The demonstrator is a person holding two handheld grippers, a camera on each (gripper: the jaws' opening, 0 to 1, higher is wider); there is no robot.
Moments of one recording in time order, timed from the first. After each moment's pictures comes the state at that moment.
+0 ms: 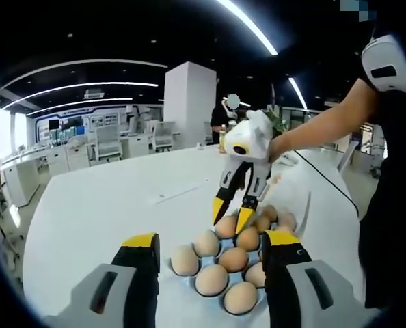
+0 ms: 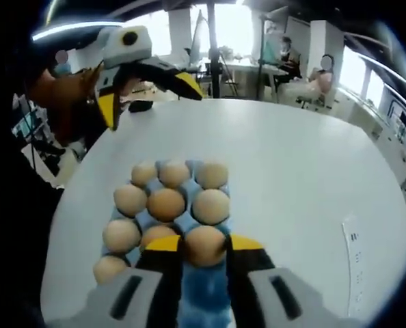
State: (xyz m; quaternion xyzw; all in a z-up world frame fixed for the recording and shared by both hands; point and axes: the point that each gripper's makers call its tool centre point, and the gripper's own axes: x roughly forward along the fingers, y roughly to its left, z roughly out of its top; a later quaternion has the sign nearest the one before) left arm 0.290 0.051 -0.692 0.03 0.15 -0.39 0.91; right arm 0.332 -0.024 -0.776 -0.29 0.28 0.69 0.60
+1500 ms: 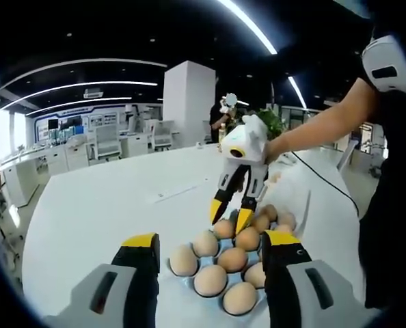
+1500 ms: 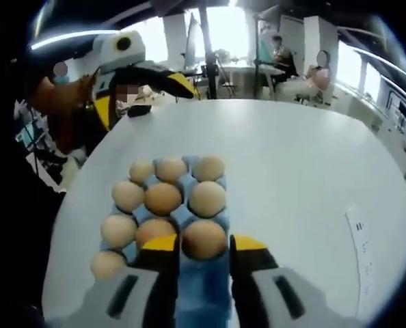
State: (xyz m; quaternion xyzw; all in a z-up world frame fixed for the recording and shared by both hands) left arm 0.290 0.048 -0.694 0.03 0.15 -0.39 0.91; right arm 0.336 -0.034 -0.780 -0.26 0.29 0.69 0.61
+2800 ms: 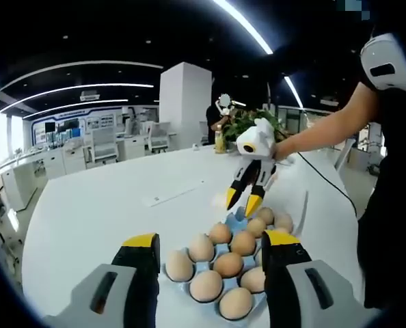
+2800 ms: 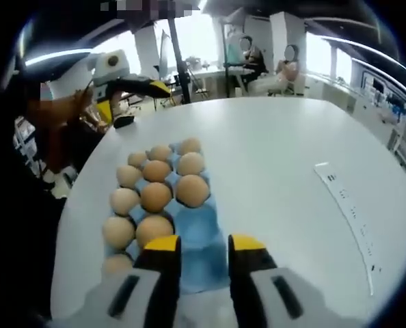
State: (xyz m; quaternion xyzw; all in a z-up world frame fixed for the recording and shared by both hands) left arm 0.290 0.041 -0.690 0.04 0.15 -0.40 0.90; right arm 0.347 -0.105 -0.776 -0.21 0.31 0.64 0.67
